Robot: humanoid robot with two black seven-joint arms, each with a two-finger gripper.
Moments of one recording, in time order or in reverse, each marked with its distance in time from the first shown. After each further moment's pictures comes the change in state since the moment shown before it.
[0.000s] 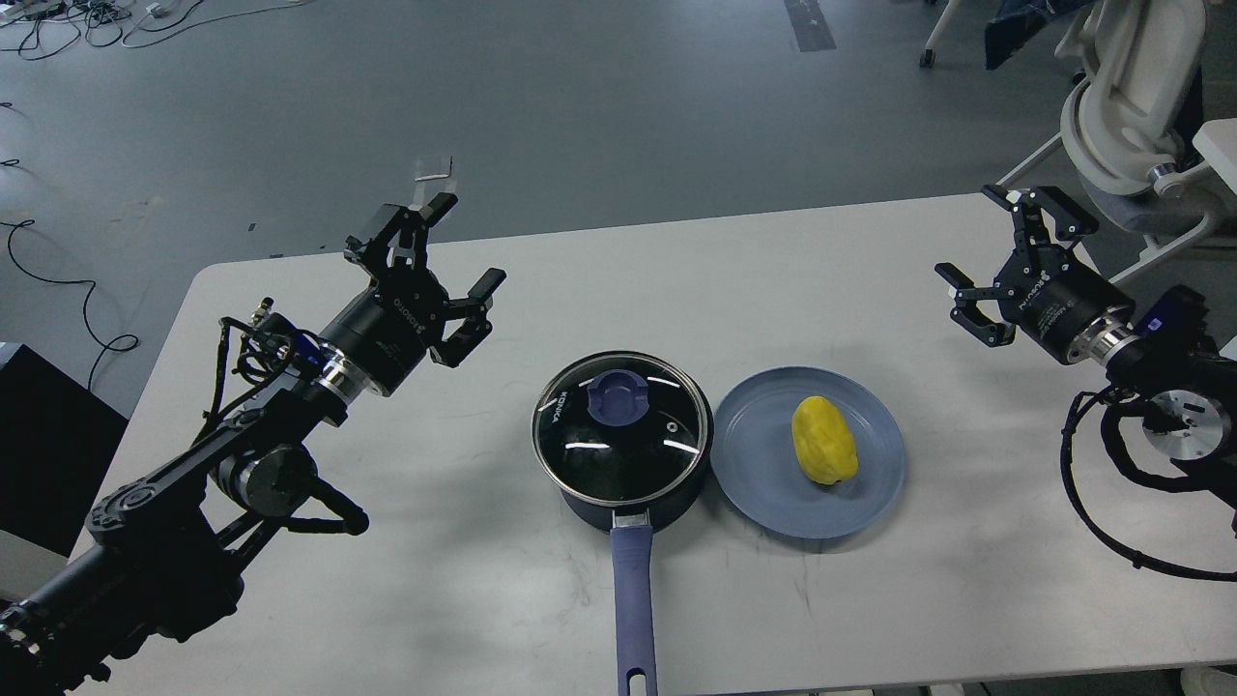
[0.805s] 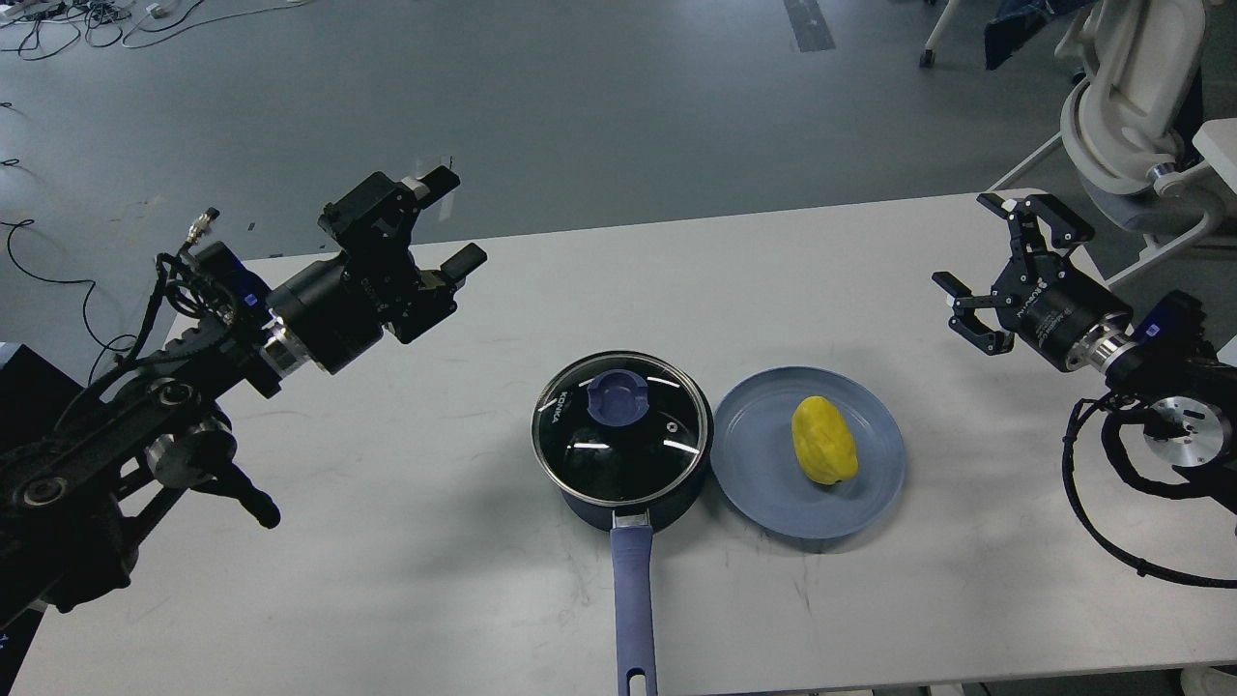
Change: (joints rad) left arm -0.129 0.245 0.000 -0.274 0.488 -0.087 -0.058; right arm -0.005 -0.004 -0.014 0.009 -0.008 0.000 0.000
